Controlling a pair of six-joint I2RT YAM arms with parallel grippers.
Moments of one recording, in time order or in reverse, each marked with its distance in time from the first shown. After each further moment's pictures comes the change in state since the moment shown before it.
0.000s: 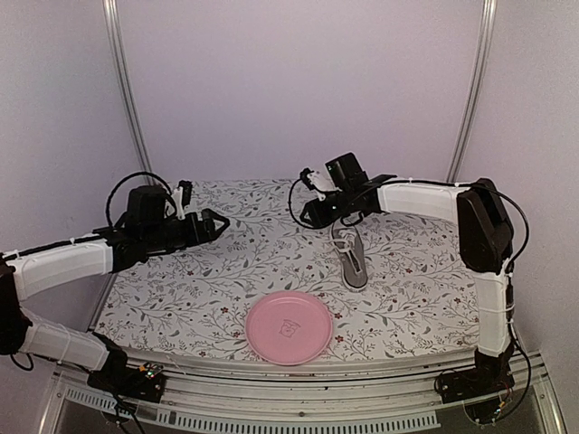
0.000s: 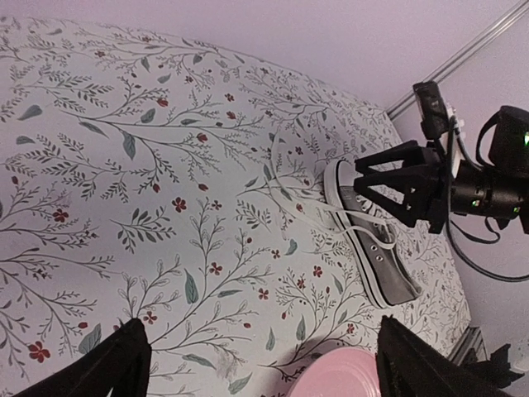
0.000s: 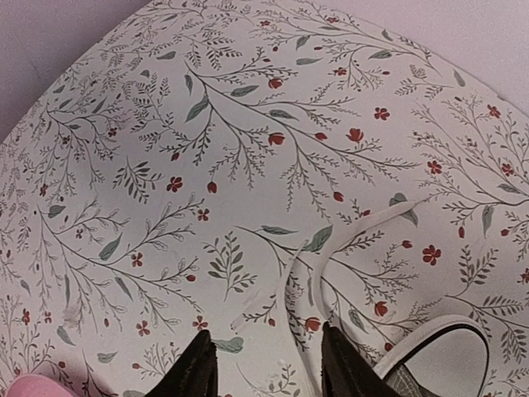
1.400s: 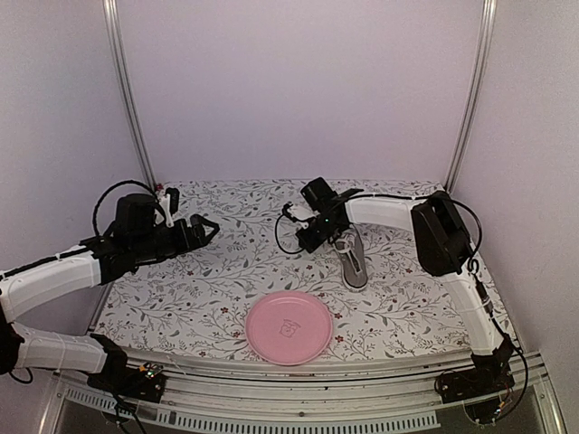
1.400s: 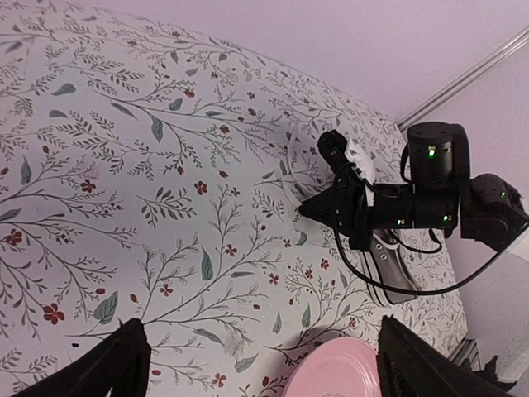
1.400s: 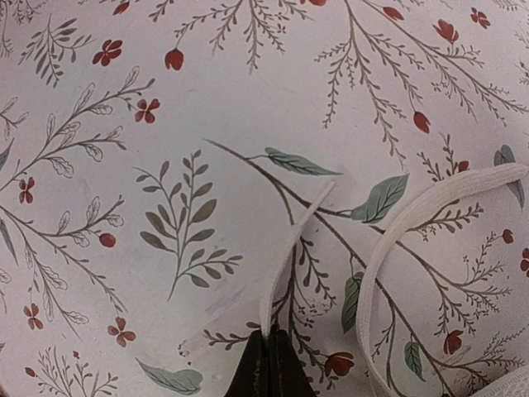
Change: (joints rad) left arm 0.000 -0.138 -0.072 -0.073 -0.053 -0.060; right arm 0.044 0.345 0.323 -0.275 0.055 -0.180
